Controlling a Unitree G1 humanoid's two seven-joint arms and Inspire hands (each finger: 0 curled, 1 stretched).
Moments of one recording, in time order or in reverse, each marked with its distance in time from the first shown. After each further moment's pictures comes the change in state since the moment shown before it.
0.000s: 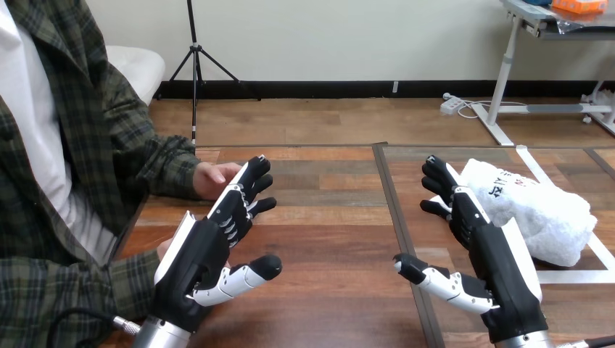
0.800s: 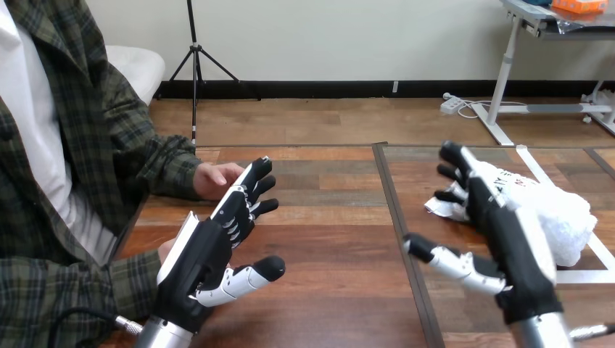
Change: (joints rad) left arm 0.000 -0.002 -0.001 0.000 0.021 0.000 0.010; right arm 0.000 -0.022 -0.031 -0.120 -0.034 0.131 -0.031
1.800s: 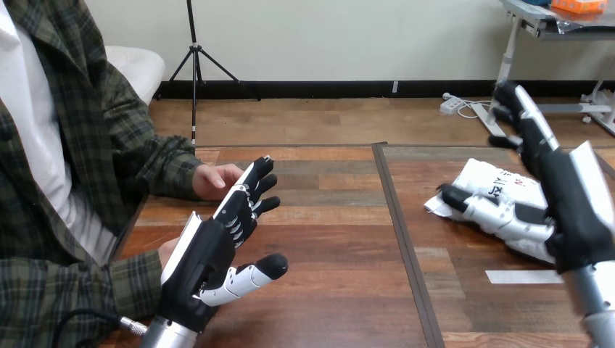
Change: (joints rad) left arm 0.000 -0.018 0.000 0.000 0.004 0.000 0.012; right arm -0.048 -0.121 -0.091 -0.259 0.018 0.267 0.018
